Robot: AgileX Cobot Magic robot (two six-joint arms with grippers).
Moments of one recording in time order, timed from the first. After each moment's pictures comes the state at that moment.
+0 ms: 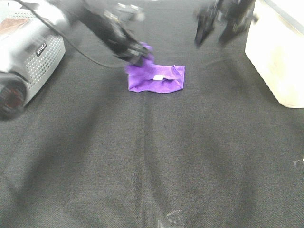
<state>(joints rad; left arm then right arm) -0.37 2.79 -2.74 -0.41 1.00 0.39 0.19 2.26 -2.22 0.29 1.22 -0.19</state>
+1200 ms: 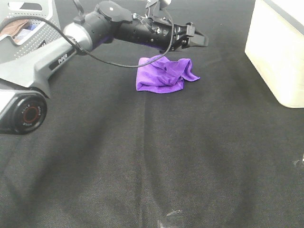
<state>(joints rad) -0.43 2.83 -2.74 -1.05 0.80 0.56 0.19 2.02 -2.22 0.29 1.22 -0.14</state>
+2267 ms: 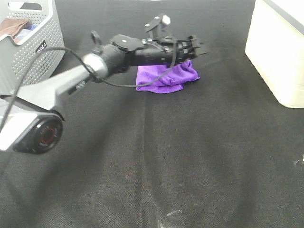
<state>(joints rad) -0.50 2.96 -2.74 -1.35 0.48 0.71 0.19 2.02 -2.22 0.29 1.22 -0.14</state>
